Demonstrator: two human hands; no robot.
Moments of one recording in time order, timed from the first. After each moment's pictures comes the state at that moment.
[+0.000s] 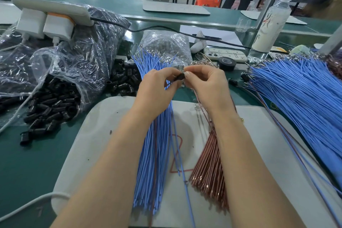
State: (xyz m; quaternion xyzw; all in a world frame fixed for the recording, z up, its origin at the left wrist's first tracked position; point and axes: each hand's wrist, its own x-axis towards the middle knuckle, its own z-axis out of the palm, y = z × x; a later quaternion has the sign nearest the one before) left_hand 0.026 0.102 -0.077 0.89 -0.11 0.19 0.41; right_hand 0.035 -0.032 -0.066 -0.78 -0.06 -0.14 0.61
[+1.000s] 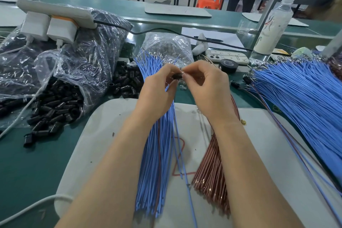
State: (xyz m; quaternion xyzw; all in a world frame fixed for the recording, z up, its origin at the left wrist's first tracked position) left_hand 0.024 0.103 -0.078 0.85 -0.12 0.20 0.48; right_hand 0.021 -0.026 -0.057 -0.84 -0.15 -0.24 0.47
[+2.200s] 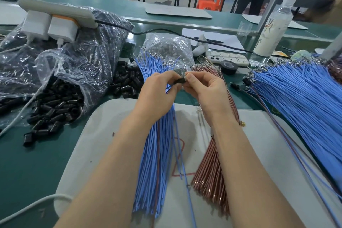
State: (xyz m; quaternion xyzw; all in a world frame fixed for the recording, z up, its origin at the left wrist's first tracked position) left_hand 0.023 0.107 -0.076 0.89 -0.12 0.19 0.40; right_hand 0.033 -0.025 -0.073 -0.68 -0.03 -0.08 0.73
